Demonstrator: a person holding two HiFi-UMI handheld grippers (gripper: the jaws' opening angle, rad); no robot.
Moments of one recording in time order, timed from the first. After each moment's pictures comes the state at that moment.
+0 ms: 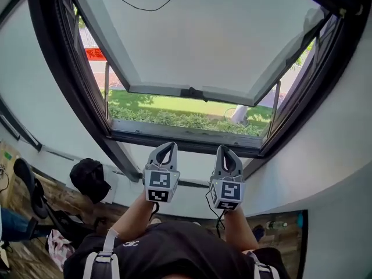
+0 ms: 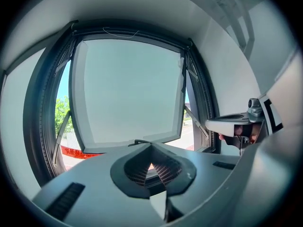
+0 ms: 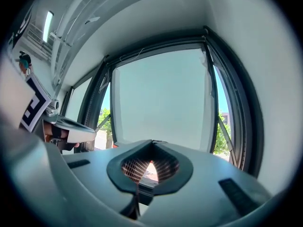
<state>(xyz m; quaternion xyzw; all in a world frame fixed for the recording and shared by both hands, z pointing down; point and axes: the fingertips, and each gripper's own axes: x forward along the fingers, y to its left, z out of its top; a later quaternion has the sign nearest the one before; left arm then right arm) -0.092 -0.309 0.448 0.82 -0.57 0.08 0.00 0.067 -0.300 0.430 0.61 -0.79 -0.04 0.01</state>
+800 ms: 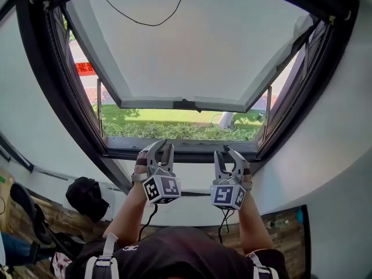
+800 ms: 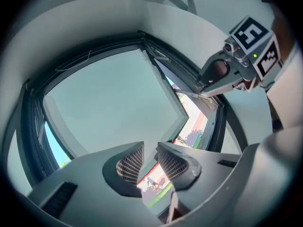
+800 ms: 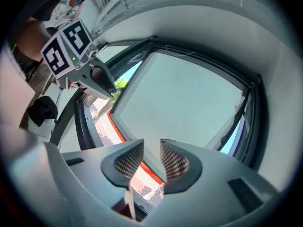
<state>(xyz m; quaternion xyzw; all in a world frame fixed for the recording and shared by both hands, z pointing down) -0.112 -0.347 0.414 0.76 -0.54 0.24 -0.28 0.050 -0.318 0.412 0.58 -0.72 -0.29 0.23</state>
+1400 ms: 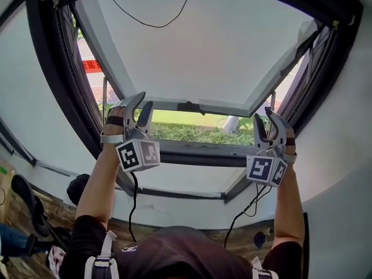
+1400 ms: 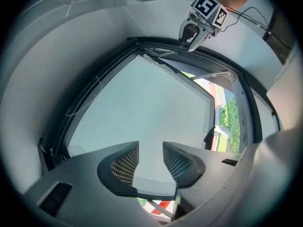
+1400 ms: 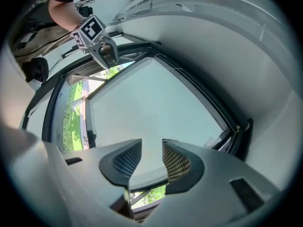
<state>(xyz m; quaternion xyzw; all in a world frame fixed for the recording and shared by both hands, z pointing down) -0.174 -0.385 0.257 0.62 -0.57 0.29 -0.46 0.128 -0.340 0.242 0.60 -0.61 -0.45 0.27</state>
